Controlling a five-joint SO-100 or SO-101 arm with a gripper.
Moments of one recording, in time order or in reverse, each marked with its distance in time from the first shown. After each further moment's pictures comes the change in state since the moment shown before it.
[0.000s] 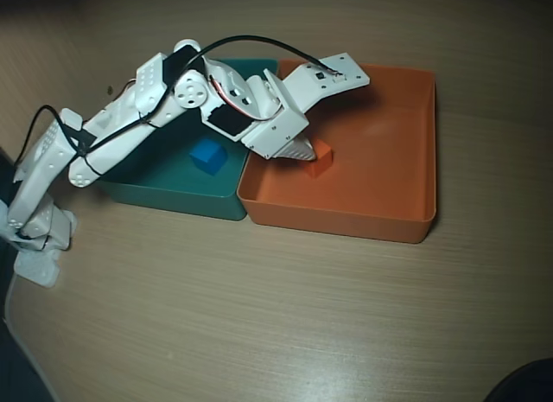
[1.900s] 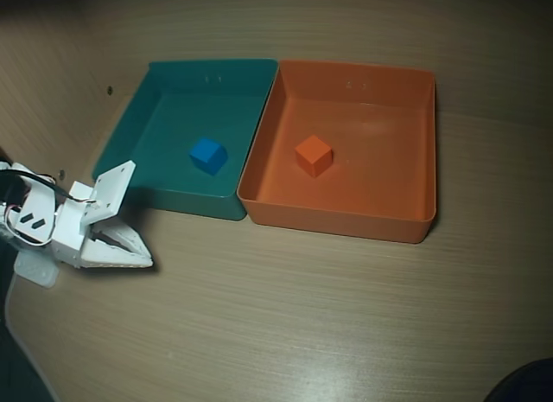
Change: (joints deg) arm 23.2 142.4 171.1 -52.3 -0.4
